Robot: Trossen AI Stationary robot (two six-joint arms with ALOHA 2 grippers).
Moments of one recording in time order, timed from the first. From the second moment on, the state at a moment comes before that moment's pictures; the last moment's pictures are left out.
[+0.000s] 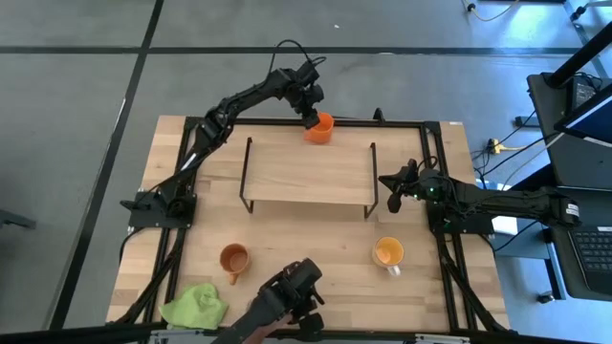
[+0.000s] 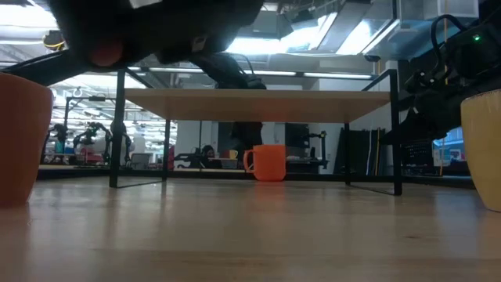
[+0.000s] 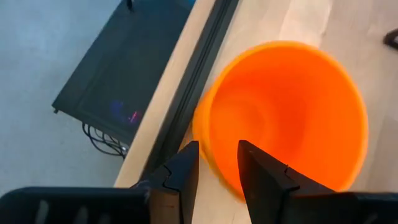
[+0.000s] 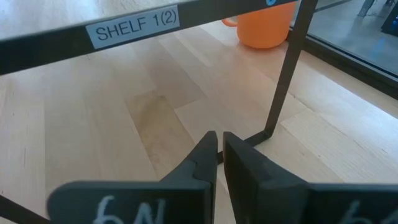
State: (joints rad) left arm 0.74 2.47 2.33 -0.99 0.28 0.26; right arm -0.27 0.46 0.01 0.05 0.21 0.13
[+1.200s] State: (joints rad) left arm 0.69 2.48 2.34 -0.99 0.19 0.34; right arm -0.27 0.46 0.01 0.05 0.21 0.13
